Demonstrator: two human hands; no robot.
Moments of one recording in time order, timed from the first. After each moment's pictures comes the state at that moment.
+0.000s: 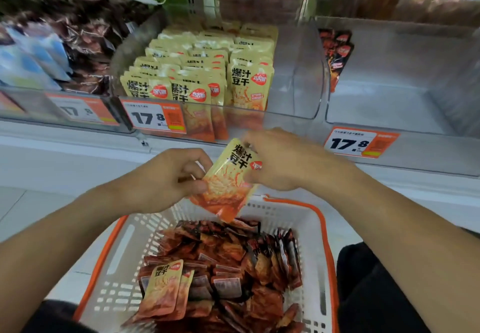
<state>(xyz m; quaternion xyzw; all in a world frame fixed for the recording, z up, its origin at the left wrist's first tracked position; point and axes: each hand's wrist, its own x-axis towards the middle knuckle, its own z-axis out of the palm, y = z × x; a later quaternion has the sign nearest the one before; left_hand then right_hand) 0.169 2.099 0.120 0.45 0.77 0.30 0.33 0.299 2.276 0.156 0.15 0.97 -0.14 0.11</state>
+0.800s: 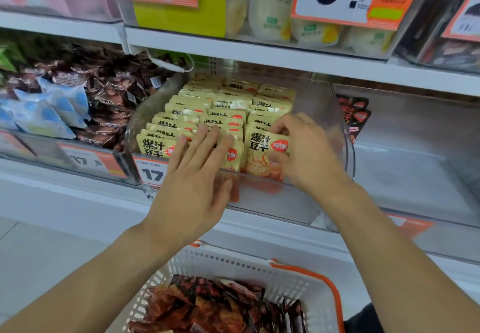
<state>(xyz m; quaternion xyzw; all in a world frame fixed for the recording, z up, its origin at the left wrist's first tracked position) 0.132 2.158 0.117 0.52 0.81 0.22 -0.16 0.226 2.349 0.169 0.21 0.94 -0.17 -0.22</state>
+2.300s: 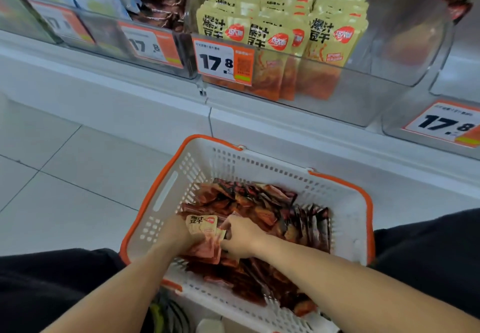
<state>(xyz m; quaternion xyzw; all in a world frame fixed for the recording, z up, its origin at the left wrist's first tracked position) 0.209 1.971 -0.113 0.06 0.92 0.11 0.37 0.296 2.130 -0.100 0.16 0.86 -0.37 0.31</state>
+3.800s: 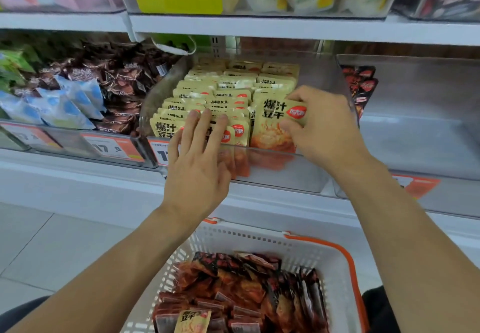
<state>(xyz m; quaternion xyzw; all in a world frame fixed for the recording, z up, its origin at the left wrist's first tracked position) 0.139 2.148 0.106 0.44 0.86 0.16 -0.21 0.250 2.335 0.179 0.24 0.92 -0.17 -0.27</state>
